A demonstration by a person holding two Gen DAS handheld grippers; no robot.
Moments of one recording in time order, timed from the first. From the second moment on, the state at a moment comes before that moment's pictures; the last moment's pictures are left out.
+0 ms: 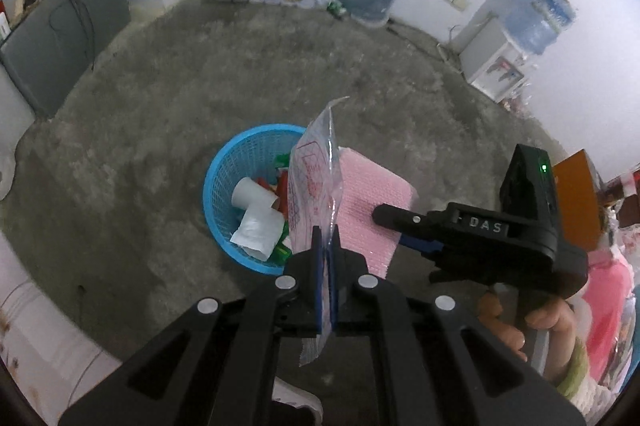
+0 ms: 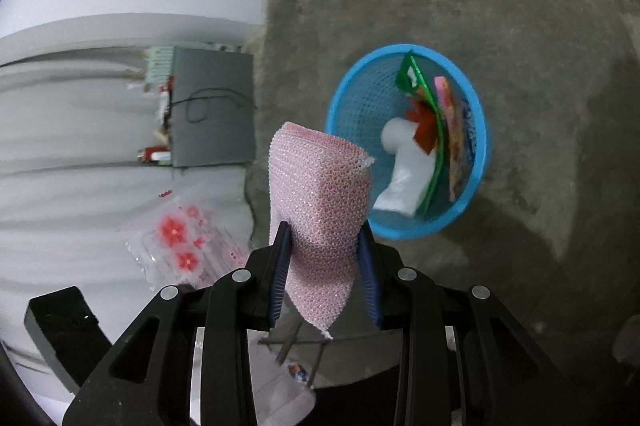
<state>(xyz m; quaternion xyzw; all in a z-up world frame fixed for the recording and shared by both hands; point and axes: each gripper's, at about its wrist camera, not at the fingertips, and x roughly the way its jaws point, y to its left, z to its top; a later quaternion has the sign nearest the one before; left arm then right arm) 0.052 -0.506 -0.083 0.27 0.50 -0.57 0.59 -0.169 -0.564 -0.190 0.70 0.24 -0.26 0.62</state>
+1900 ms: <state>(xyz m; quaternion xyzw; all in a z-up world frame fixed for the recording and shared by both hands) 0.144 0.067 -0.015 -0.09 0.44 -0.28 0.85 0.191 -0.145 0.006 0.08 0.51 0.20 0.83</state>
